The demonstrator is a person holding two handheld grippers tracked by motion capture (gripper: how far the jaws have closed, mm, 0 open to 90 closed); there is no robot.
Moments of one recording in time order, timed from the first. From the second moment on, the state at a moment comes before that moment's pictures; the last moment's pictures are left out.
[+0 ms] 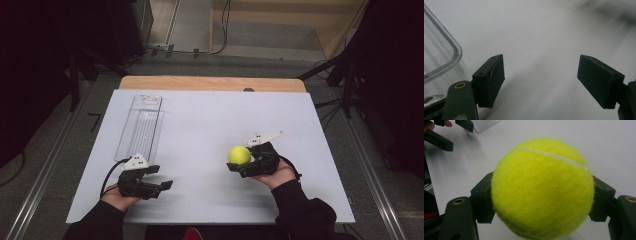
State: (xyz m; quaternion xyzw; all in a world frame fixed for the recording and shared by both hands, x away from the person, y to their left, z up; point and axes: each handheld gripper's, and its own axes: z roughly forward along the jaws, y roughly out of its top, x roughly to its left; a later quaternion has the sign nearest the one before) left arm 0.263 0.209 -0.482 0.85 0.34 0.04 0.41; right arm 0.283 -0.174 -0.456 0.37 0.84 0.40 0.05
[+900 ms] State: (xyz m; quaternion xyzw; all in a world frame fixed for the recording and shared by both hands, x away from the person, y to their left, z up) left arm 0.263 0.210 -0.482 0.85 0.34 0.05 0.41; right arm 0.303 -0.142 -0.447 0.35 0.84 0.41 0.03
